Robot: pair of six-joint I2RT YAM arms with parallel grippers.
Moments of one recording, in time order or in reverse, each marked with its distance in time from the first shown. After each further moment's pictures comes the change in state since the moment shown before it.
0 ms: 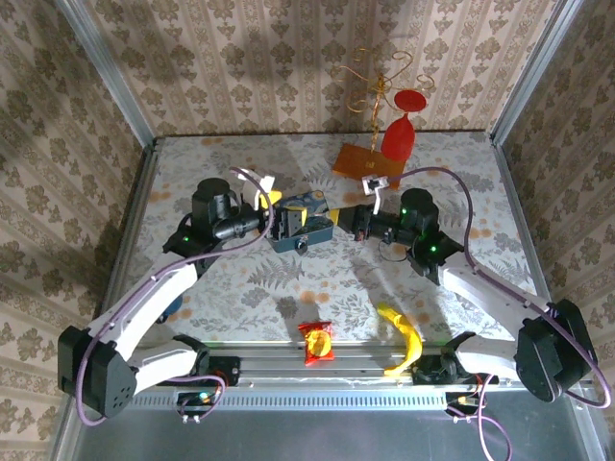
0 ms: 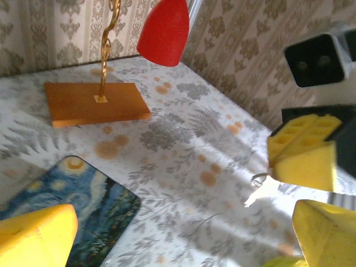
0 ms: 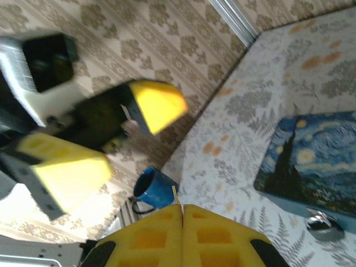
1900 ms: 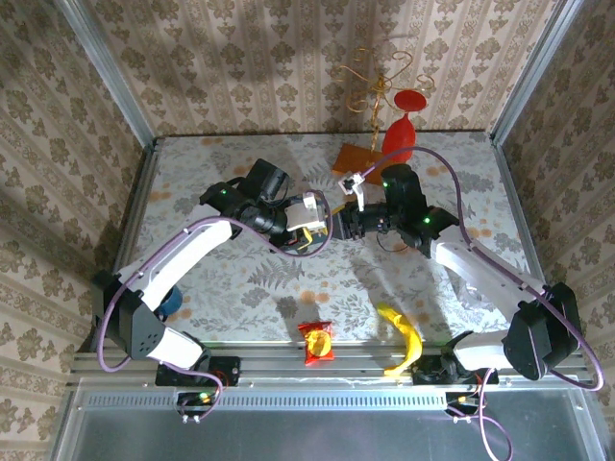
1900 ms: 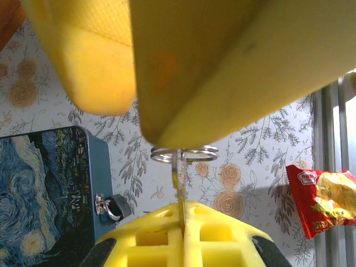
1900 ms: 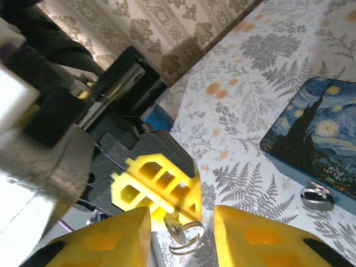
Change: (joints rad) left arm -0.182 0.341 0.526 -0.942 -0.056 0.986; right arm 0.010 0.133 0.301 -0.533 -0.191 -0.438
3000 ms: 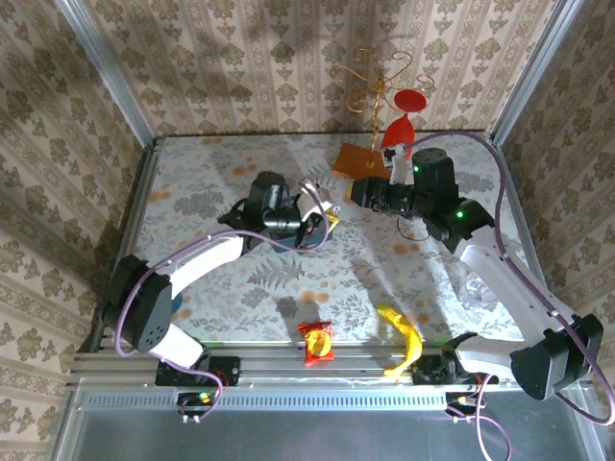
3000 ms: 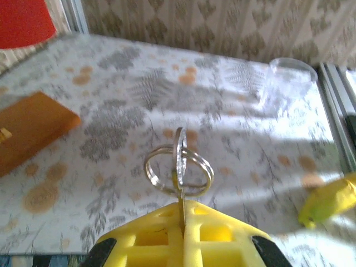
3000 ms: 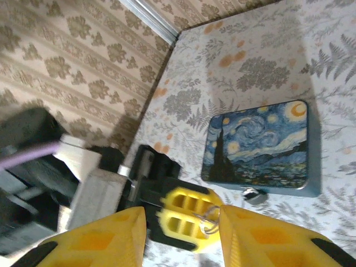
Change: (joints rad) left arm 0.026 0.038 -0.322 0.867 0.200 -0.372; right arm -0.103 -0.125 0.131 -0.226 0.319 0.291
